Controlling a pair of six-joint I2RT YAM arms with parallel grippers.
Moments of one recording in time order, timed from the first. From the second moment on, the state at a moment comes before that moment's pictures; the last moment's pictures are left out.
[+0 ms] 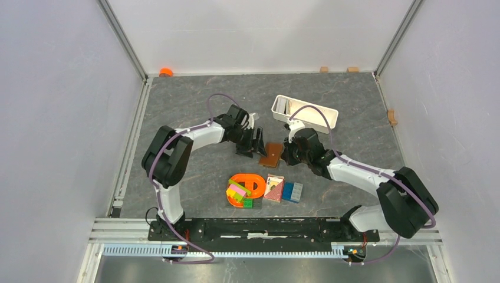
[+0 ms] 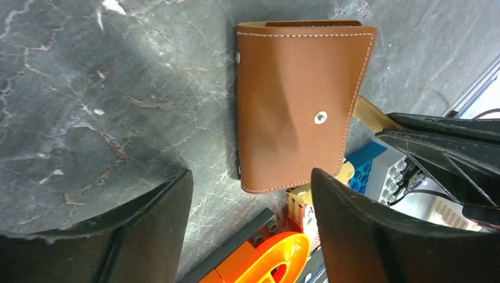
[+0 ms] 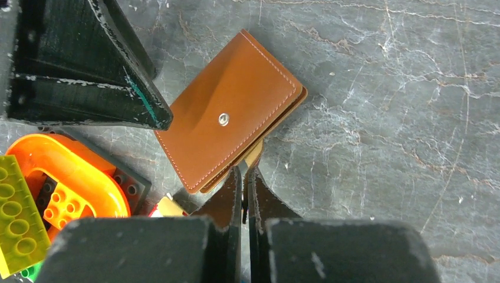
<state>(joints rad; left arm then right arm) -0.55 1.88 1.16 -0.32 0.54 -0.42 0.64 1.34 0.63 0.02 -0.01 0.29</state>
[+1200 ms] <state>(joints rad) -0.64 1.85 1.21 -0.34 0.36 -0.26 0.61 1.34 0.63 0.12 -0.16 0.28</state>
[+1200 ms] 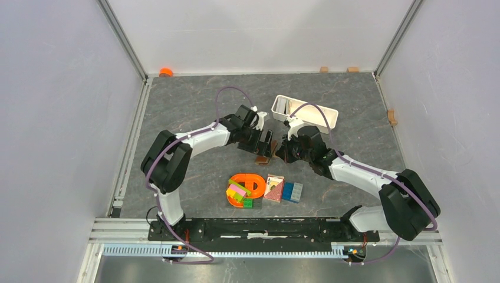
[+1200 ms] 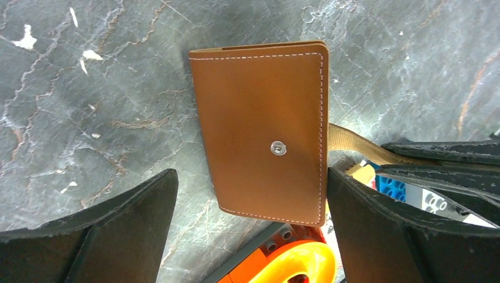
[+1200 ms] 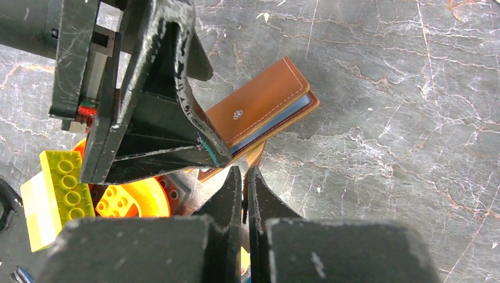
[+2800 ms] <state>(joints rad) -0.68 1.81 1.23 -0.39 0.17 -0.17 0.60 1.34 0.63 0.12 -0.18 0.28</state>
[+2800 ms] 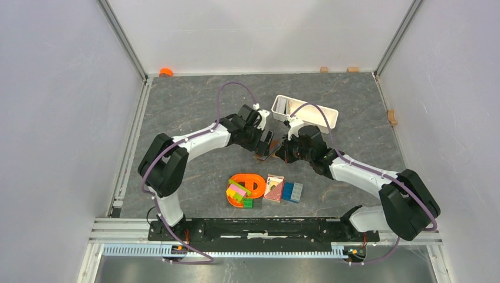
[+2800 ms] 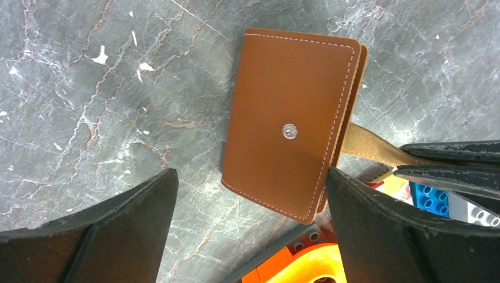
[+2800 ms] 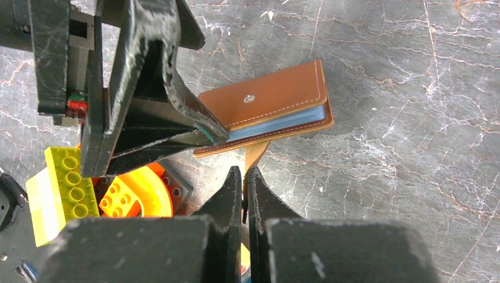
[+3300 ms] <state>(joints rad) -0.74 1.78 1.22 -0.38 0.01 -0.14 0.60 1.33 0.63 0.12 -0.21 0.28</state>
